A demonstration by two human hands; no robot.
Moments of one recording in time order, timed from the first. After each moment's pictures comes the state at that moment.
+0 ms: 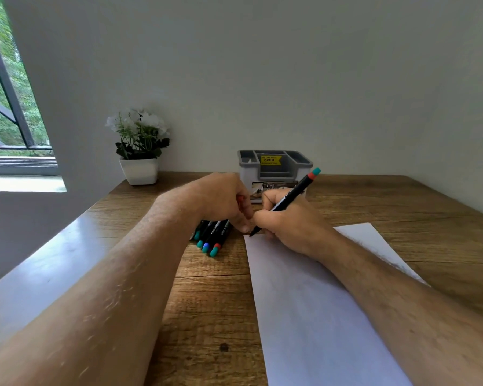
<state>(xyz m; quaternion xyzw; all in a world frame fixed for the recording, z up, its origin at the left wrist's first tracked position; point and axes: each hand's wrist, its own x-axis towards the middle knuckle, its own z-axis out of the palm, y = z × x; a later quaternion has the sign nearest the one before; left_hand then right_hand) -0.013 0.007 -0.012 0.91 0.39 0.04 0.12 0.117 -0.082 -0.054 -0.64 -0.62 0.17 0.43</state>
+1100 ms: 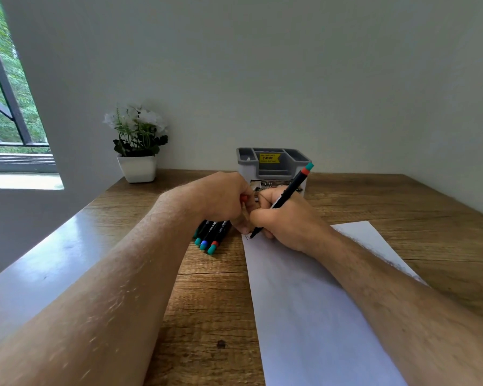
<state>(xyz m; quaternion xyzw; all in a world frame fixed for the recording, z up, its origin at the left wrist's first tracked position) -0.007 0.004 -0.014 0.93 0.35 0.03 0.11 0.114 -0.083 -0.051 -0.65 -0.61 0.18 0.41</state>
